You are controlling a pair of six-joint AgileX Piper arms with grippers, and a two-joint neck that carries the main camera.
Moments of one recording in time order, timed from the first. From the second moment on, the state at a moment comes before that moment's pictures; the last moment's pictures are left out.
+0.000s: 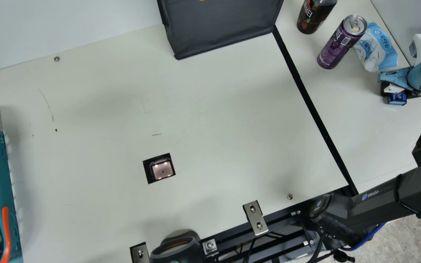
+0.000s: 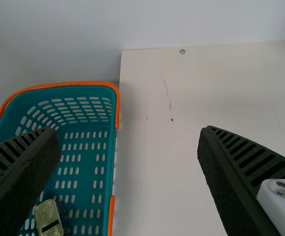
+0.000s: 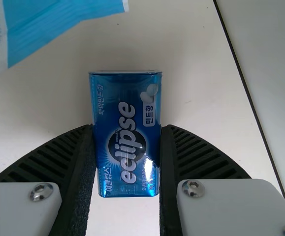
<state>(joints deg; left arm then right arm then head) -1.0 50.0 -61.8 1.9 56.0 3.4 -54.0 107.5 -74.4 -3.3 48.0 -20.5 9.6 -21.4</state>
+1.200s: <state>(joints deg) -1.0 50.0 -61.8 1.9 56.0 3.4 -46.6 91.4 -72.0 0.6 52.6 -19.2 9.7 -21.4</state>
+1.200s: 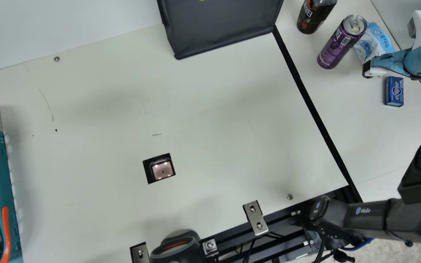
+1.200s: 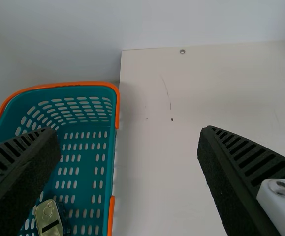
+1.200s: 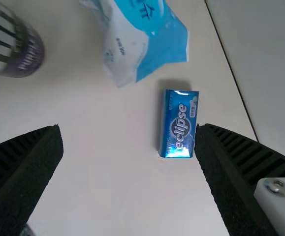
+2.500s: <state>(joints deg) -1.6 43.2 -68.9 -1.4 69.6 0.0 -14.0 55.3 -72.0 -1.2 65.3 -4.7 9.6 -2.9</state>
